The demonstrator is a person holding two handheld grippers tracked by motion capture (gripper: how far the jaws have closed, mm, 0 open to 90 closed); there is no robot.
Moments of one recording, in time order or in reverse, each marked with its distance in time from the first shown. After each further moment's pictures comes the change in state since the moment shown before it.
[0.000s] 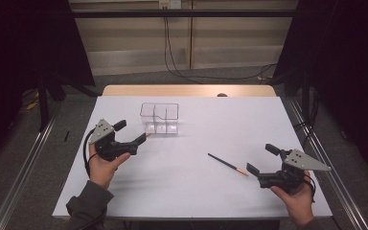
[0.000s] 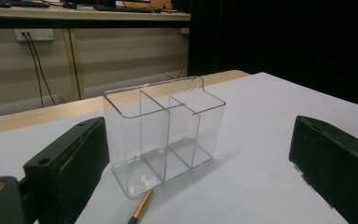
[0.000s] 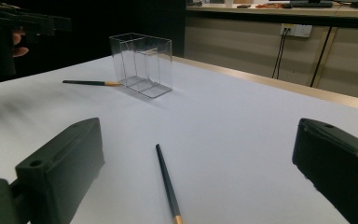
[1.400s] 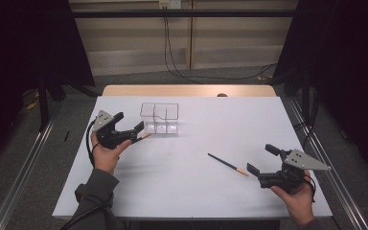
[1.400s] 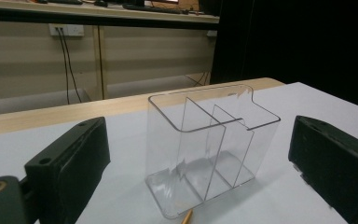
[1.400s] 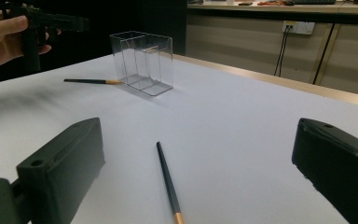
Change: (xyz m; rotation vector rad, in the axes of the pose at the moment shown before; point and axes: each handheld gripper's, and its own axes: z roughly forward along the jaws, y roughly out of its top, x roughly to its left) left arm 0.028 0.000 0.028 -0.019 0.096 -0.060; right arm -0.002 -0.002 0.000 0.003 0.007 0.007
